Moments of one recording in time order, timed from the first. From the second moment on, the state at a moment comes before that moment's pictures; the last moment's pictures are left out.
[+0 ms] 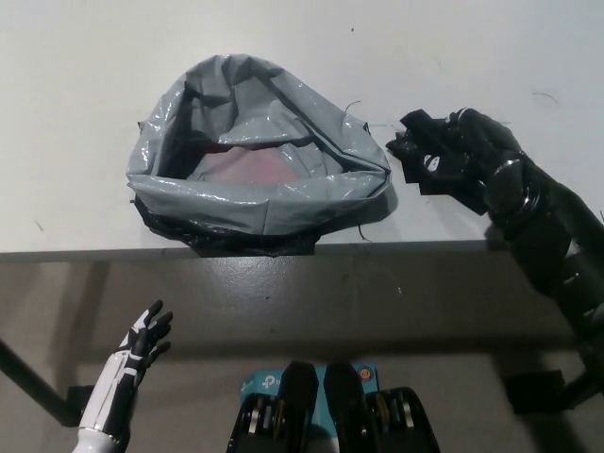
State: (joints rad) left_arm 0.08 0.17 0.01 -0.16 -0.01 0.06 -0.11; right_arm -1.06 -0.21 0.40 1.23 -0.41 -0.01 -0.10
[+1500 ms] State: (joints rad) left_arm 0.07 0.17 0.00 -0.14 -0.01 0.07 -0.11; right_arm -1.27 -0.16 -0.53 1.20 0.21 0.33 0.15
